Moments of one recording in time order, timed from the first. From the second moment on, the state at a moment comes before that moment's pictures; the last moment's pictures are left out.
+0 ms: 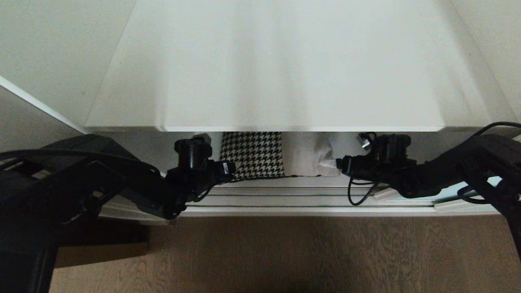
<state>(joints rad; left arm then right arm) -0.32 2.21 -1.17 -0.78 0.14 -0.26 0.11 2.35 -1.43 -0.63 0.69 0.45</state>
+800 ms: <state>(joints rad) -0.40 1.72 -0.70 -0.63 0.23 -0.31 0.14 1.87 -0.83 -0.51 0.69 0.38</state>
